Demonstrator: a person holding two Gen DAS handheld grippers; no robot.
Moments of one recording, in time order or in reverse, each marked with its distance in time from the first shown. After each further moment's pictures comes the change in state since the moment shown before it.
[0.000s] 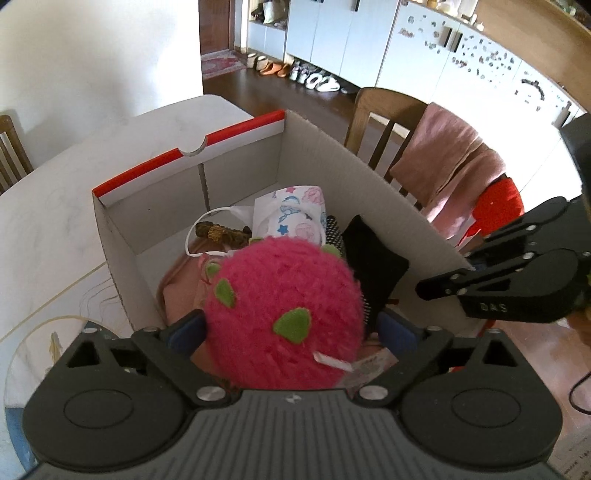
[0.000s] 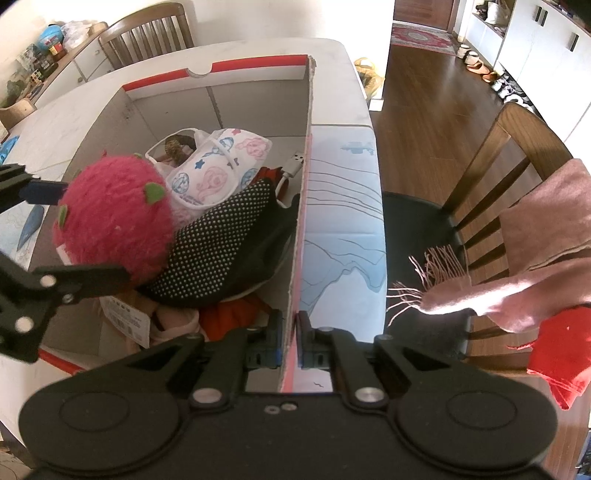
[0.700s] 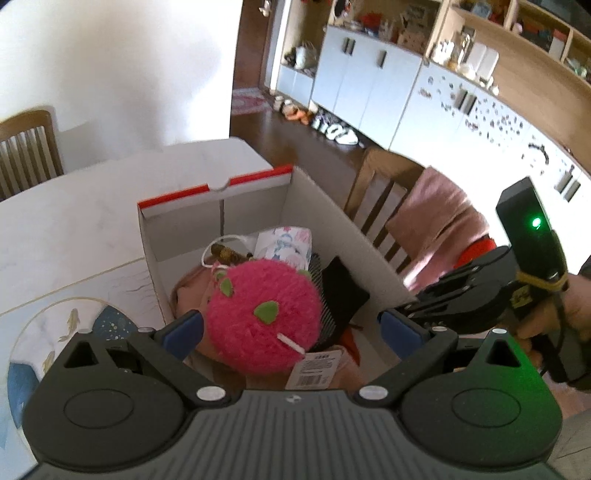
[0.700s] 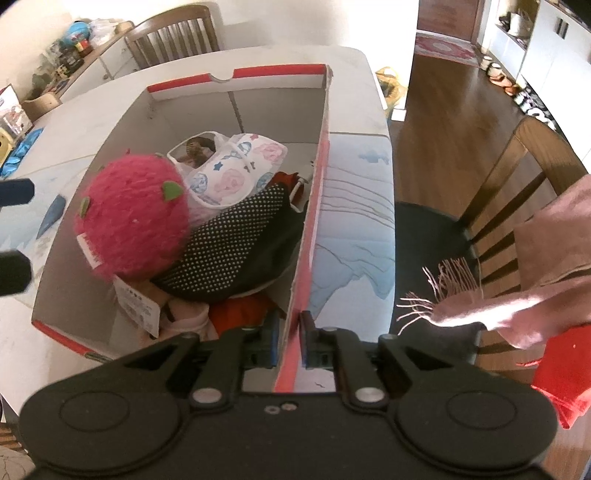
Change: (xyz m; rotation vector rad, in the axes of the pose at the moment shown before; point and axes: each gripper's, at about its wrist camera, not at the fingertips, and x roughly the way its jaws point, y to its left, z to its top) left arm -0.073 -0.019 -0.019 -0.144 -0.172 0.024; right arm -0.009 -0.007 -0.003 -0.062 -0.023 0.069
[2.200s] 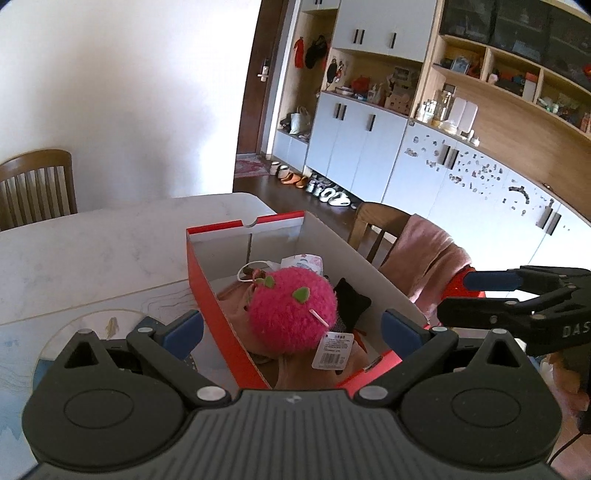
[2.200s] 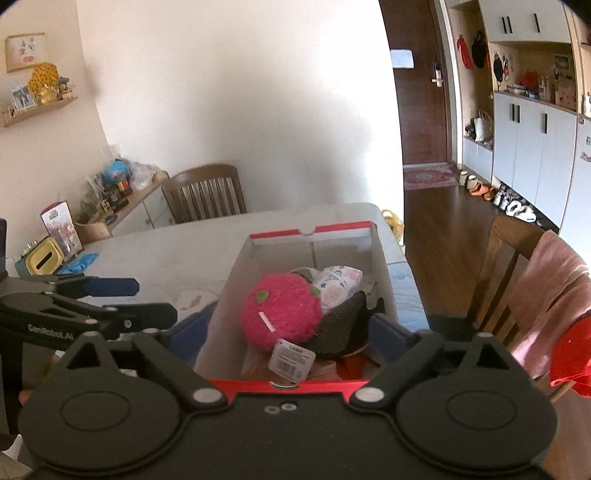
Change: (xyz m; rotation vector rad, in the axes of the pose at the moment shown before) left arm -0.078 0.040 -0.064 0.019 -0.230 -0.037; right arm -0.120 0.092 -0.083 0.081 -0.573 0.026
